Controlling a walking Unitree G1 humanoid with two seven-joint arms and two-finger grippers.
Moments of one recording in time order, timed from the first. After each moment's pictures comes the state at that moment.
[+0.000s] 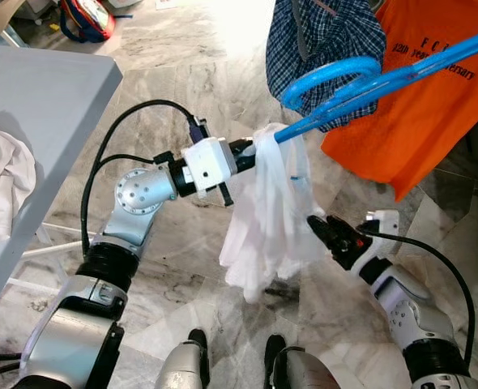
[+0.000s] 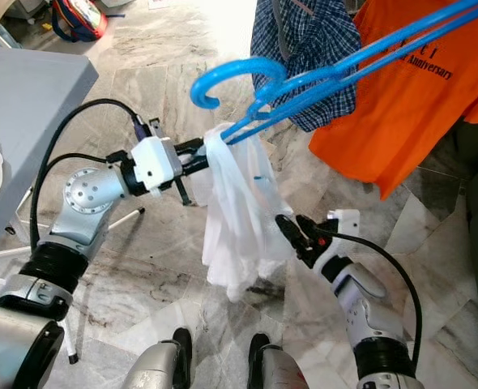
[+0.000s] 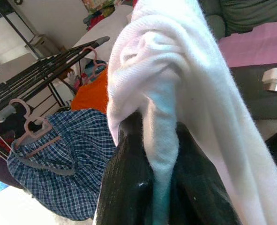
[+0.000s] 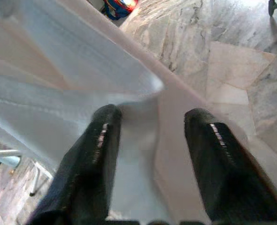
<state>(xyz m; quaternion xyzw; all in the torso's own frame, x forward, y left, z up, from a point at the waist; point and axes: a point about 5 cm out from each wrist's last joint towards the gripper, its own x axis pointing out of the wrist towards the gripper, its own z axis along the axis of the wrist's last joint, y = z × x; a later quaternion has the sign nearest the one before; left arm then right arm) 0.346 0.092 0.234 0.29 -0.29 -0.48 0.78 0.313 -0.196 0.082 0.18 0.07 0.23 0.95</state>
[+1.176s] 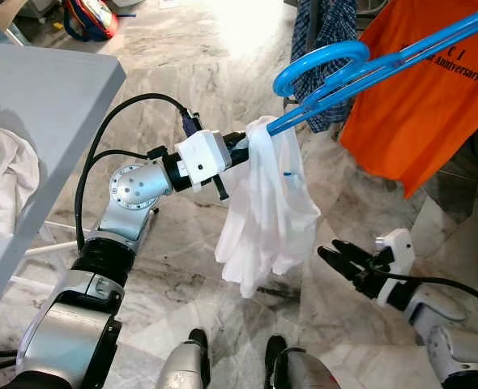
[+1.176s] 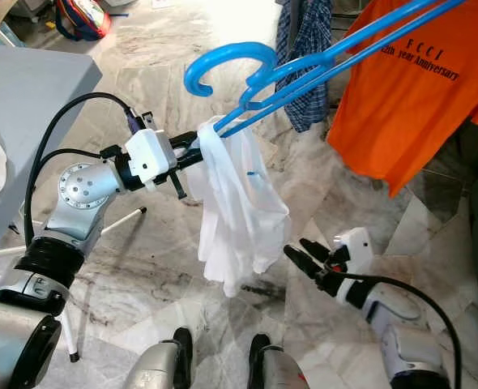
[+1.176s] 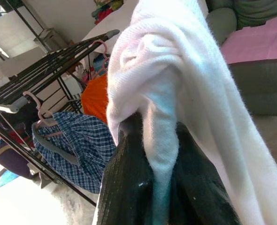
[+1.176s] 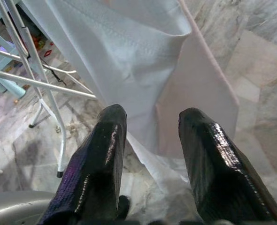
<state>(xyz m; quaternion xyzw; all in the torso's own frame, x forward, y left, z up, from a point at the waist) 0.350 0.098 0.237 0.29 -0.29 -0.47 0.78 0.278 -0.222 0.083 0.05 0.10 0.32 0.94</state>
